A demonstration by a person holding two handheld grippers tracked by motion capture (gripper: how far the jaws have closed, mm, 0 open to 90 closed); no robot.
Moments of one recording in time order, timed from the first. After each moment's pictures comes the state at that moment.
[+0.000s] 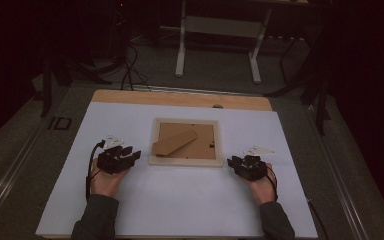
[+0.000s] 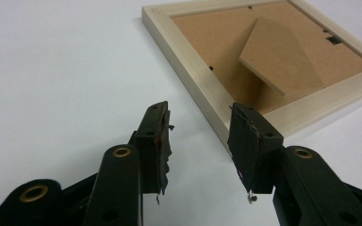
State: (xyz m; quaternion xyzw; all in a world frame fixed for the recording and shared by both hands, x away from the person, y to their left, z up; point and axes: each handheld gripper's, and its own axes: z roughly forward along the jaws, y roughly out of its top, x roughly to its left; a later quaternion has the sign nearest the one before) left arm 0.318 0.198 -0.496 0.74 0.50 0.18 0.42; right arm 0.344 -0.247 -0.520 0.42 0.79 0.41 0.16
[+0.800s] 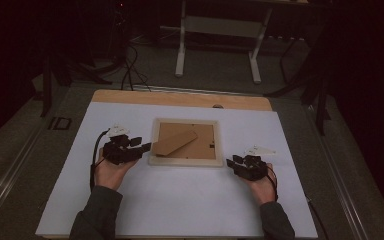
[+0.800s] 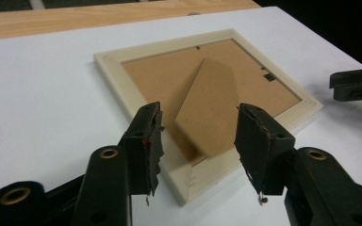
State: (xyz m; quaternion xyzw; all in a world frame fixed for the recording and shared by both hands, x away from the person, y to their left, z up) left arm 0.334 0.177 -0.460 0.75 0.46 0.14 0.46; right arm 0.343 -0.248 -0.518 0.42 0.79 0.42 0.16
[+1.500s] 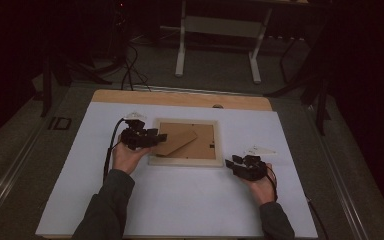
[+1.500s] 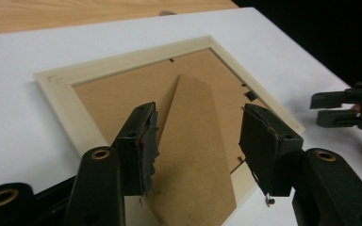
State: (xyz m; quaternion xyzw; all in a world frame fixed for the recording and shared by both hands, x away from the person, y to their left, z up) left arm 0.388 0.150 -0.466 0.75 0.45 0.06 0.48; right arm 0.343 -0.247 -0.518 0.42 0.79 0.42 0.15
